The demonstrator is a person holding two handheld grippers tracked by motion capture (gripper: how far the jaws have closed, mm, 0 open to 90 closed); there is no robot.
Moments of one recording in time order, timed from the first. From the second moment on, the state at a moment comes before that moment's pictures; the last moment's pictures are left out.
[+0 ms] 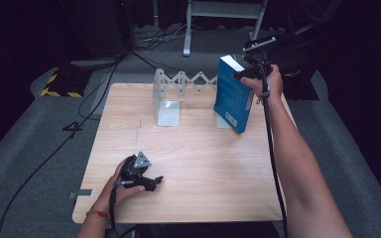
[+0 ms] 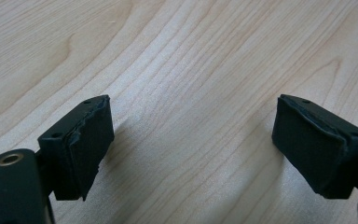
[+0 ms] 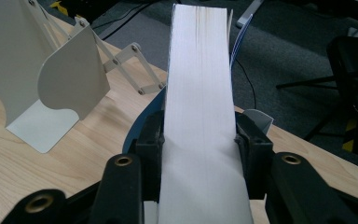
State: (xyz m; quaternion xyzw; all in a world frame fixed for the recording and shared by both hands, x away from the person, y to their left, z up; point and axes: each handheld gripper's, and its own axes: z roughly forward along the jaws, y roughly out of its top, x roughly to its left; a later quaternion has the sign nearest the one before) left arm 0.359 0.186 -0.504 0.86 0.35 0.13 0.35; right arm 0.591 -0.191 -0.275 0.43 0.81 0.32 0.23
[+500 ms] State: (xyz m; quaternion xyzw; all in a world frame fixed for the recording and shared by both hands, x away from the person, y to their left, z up) left arm 0.358 0.186 -0.504 0.86 0.35 0.13 0.34; right arm 0.583 -0.205 -0.280 0.43 0.81 0.33 0.23
